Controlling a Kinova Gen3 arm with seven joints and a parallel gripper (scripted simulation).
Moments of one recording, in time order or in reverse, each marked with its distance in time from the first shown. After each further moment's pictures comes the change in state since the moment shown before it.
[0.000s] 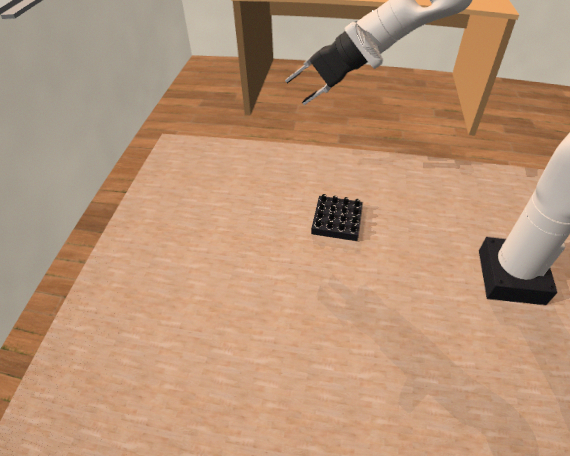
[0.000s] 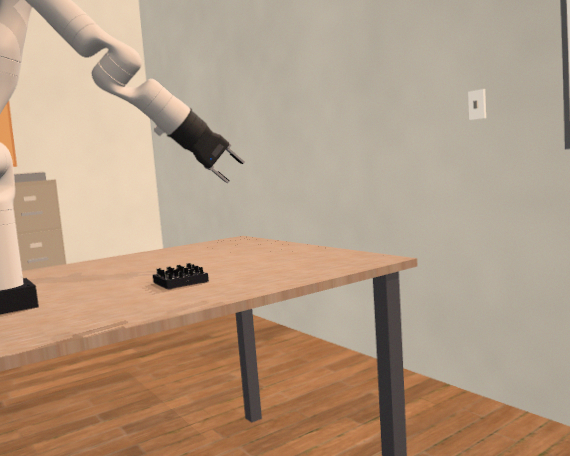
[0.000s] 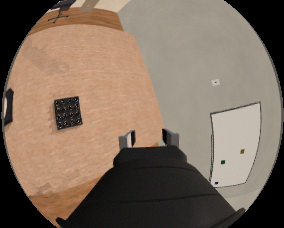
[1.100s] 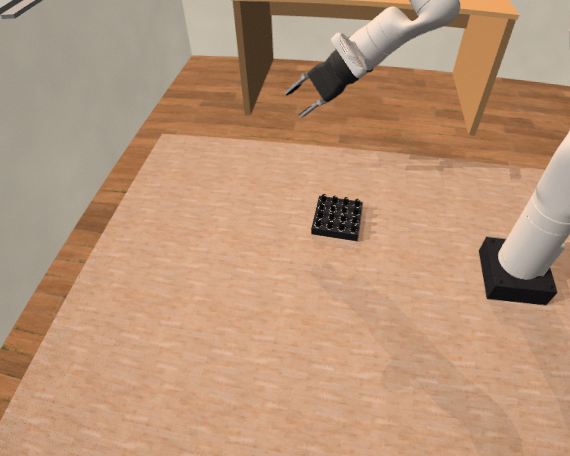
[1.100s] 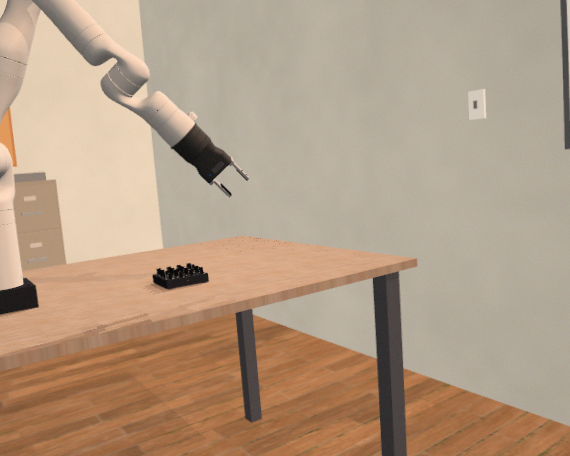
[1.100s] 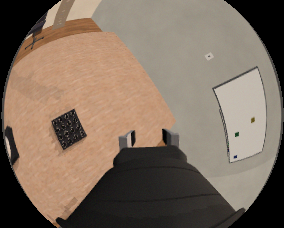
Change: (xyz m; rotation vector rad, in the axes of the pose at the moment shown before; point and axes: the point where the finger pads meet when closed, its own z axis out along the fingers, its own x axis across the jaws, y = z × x) arm -0.021 0.008 0.028 -0.086 -0.063 0.269
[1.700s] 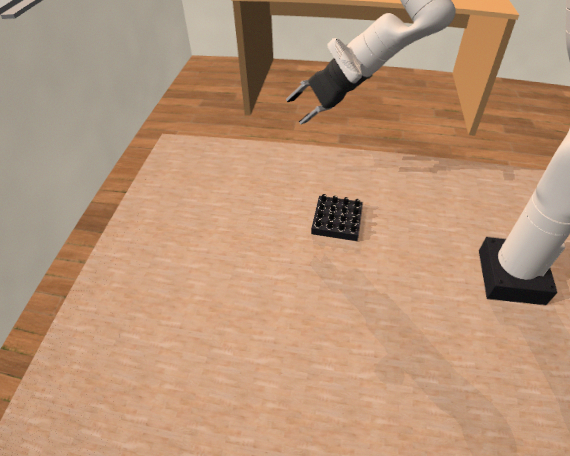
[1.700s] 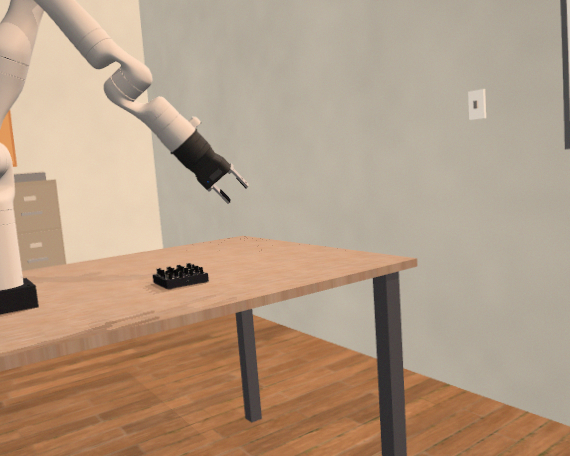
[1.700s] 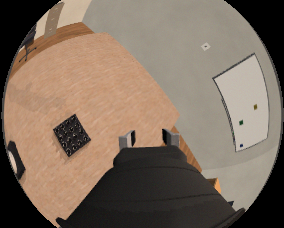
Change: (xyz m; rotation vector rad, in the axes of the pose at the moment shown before) arm -0.012 0.003 0.010 -0.037 -0.033 0.103
